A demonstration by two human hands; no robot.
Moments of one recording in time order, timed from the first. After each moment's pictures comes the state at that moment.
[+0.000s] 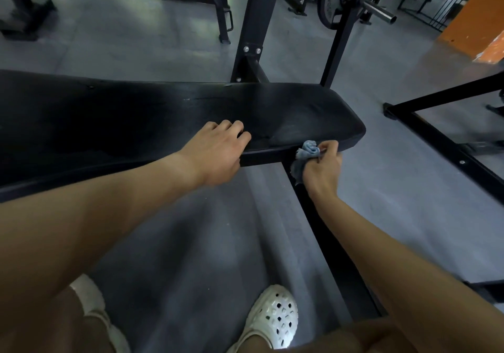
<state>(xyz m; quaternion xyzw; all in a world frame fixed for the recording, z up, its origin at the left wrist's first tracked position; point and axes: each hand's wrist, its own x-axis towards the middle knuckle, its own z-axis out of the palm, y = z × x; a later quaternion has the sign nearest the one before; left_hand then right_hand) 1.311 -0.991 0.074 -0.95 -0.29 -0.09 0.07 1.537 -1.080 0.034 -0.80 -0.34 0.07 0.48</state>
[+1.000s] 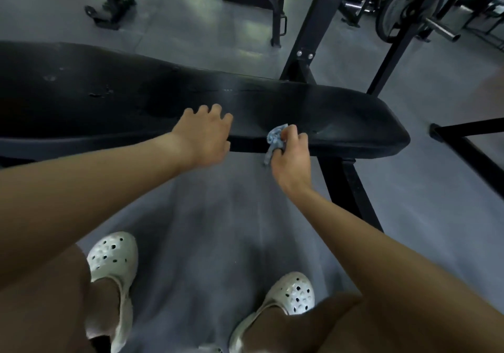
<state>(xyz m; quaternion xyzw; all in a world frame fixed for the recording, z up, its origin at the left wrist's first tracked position) 1.187 -1.025 0.092 -0.87 -0.49 0.01 0.09 1.389 -1.075 0.046 -0.72 -0.56 0.11 0.38</state>
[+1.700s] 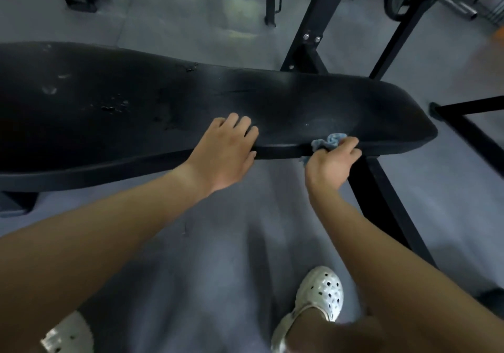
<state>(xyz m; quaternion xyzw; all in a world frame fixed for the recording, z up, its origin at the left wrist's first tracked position) 1.148 -0.988 0.046 -0.91 -0.36 -0.14 0.14 1.354 -1.041 0.036 -0.84 -0.26 0.04 0.48</state>
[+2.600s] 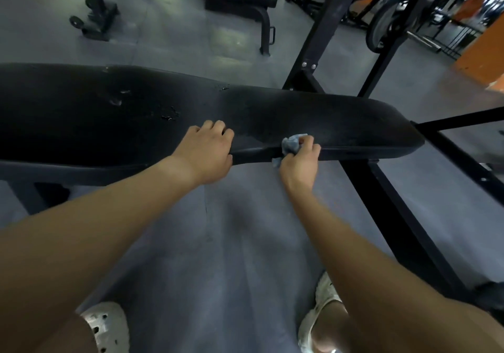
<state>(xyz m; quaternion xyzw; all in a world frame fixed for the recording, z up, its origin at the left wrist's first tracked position) 1.025 -0.995 0.076 -0.90 -0.43 -0.08 0.01 1.227 -1.051 0.051 -0.81 -0.39 0.09 0.44</state>
